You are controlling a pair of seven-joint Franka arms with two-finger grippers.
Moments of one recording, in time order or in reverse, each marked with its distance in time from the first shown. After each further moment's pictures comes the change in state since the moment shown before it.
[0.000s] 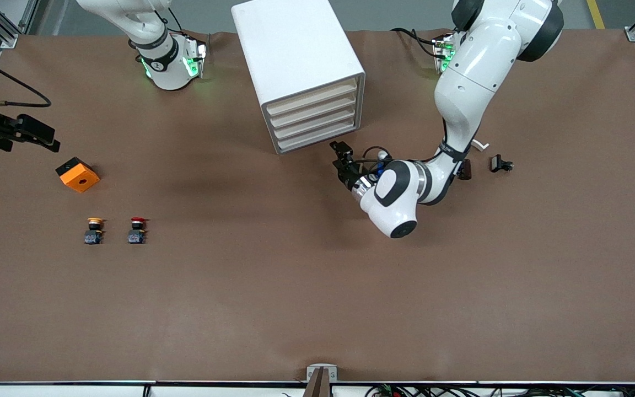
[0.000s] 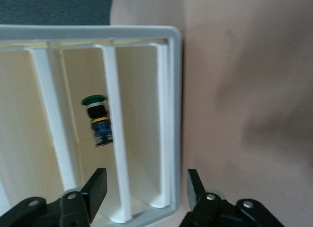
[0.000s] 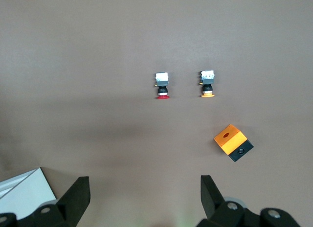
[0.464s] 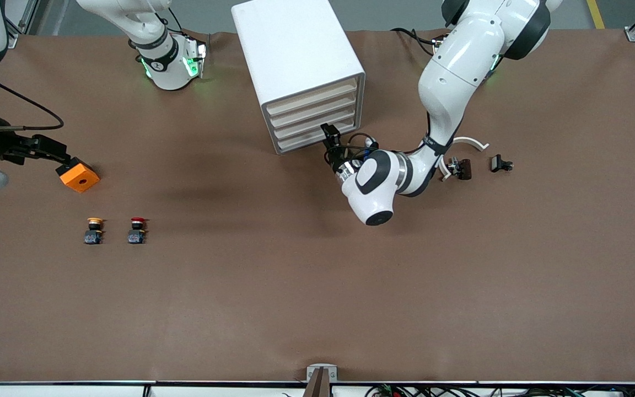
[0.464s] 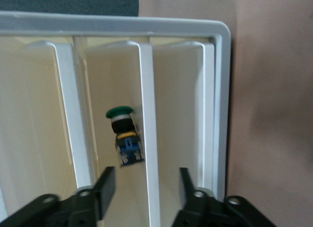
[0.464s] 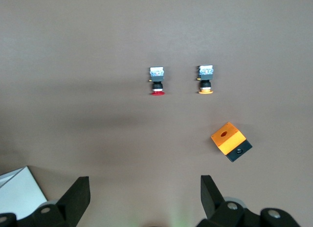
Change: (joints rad) left arm -0.065 0.013 0.000 0.001 -0.013 -0.080 -0.016; right arm -0.001 0.064 -0.002 0.001 -0.027 0.006 -0.008
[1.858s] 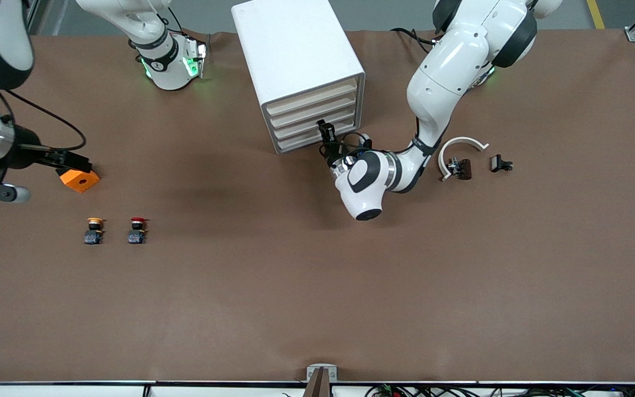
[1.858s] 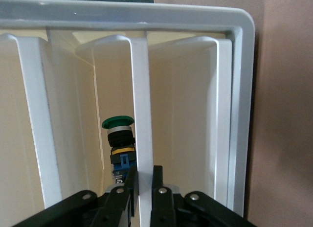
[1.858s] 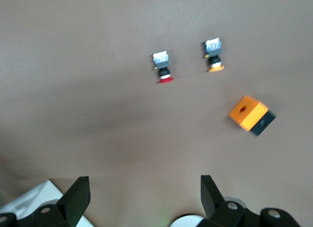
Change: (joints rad) left arm -0.040 0.061 0.001 0.000 -0.056 -0.023 0.012; right arm 0.079 0.040 0.011 0.002 0.029 -0.032 0.326
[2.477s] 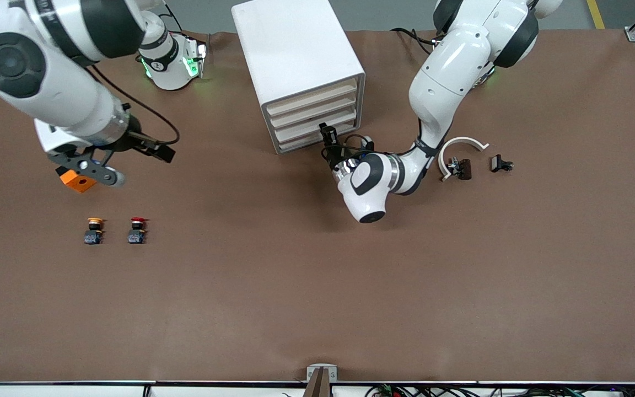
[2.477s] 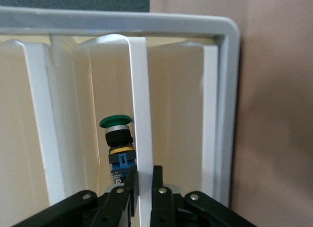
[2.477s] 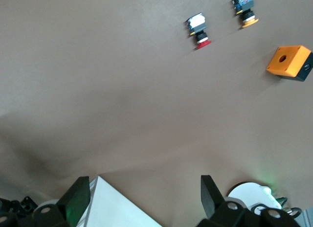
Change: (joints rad) left arm 0.010 -0.001 0.038 0.019 -0.003 -0.006 0.002; right arm 0.286 0.000 0.008 0.000 0.001 0.003 0.455
